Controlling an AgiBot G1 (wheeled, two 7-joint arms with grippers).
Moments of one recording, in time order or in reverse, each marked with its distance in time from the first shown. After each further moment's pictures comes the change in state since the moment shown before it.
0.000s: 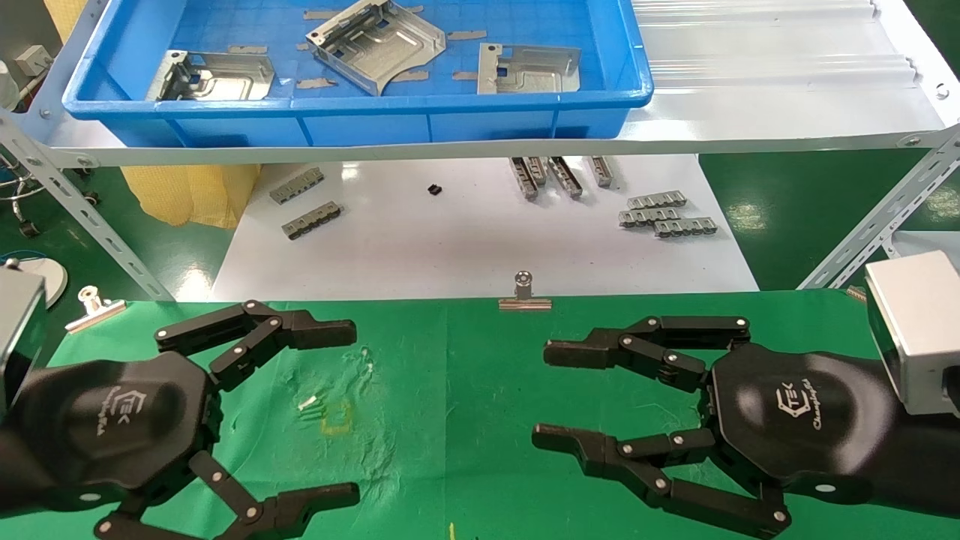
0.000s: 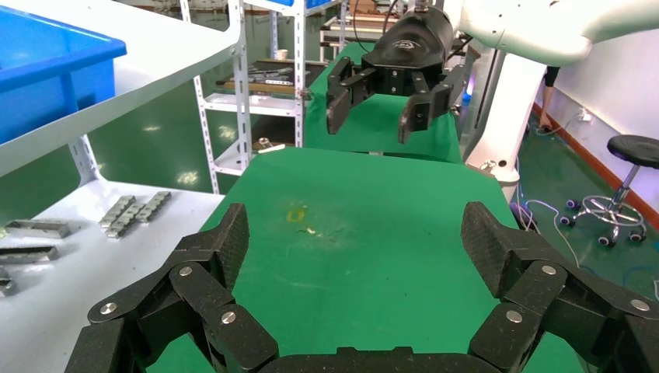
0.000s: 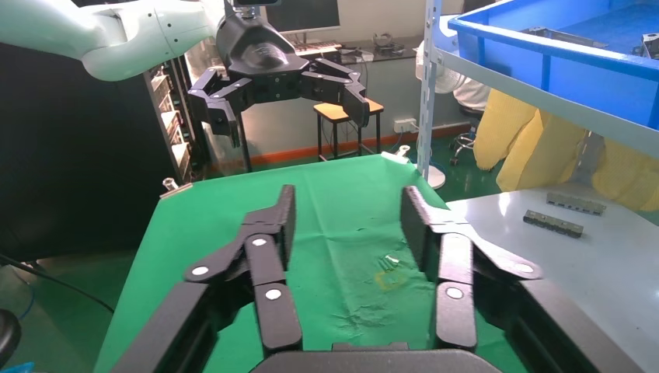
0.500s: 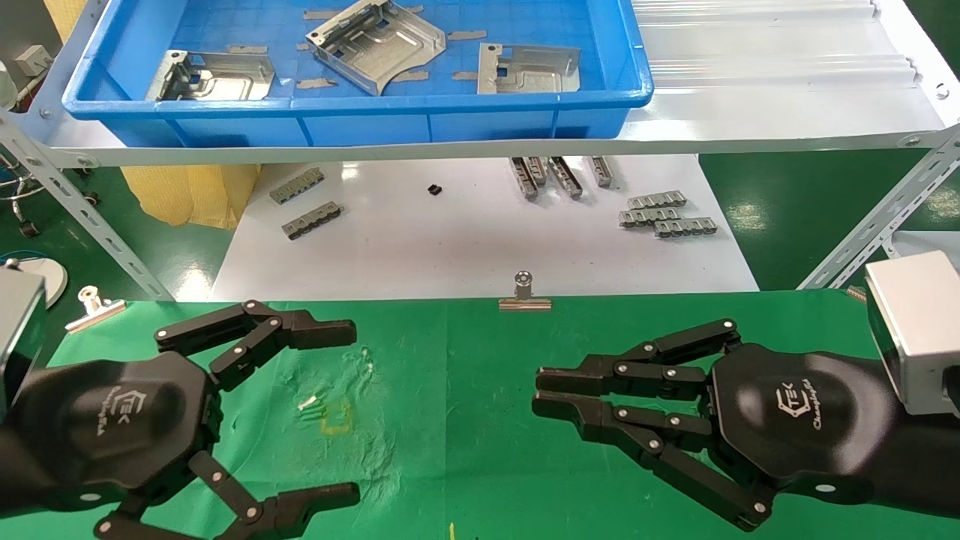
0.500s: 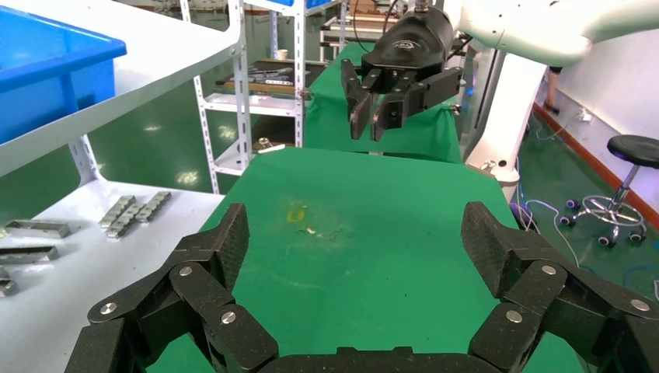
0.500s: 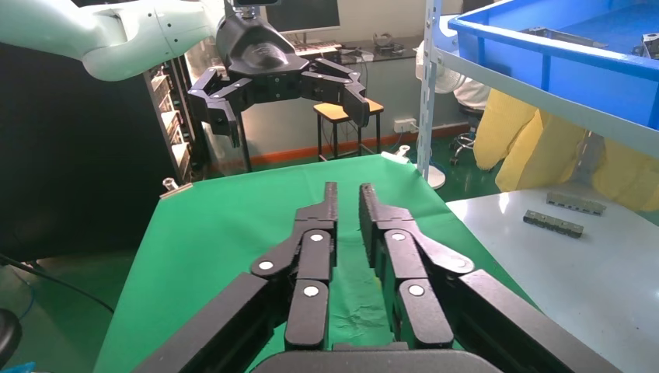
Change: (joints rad) left arm 0.000 0.000 0.000 0.000 0.000 0.000 0.000; right arm 0.000 0.000 0.000 0.000 0.000 0.000 0.000
